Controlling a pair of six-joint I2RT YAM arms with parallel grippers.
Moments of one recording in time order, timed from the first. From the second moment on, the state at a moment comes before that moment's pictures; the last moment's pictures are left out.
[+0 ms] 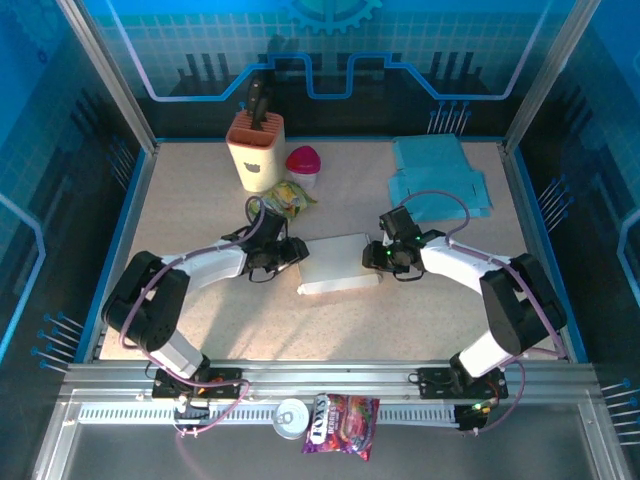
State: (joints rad) left arm -0.46 1.59 0.82 -0.20 0.21 -0.94; right arm 0.46 1.56 0.85 -0.38 -0.13 0.58
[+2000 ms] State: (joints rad) left arm -0.50 1.50 0.54 0.14 0.25 -1.00; right arm 0.23 1.60 0.68 -0.10 -0.61 0.49
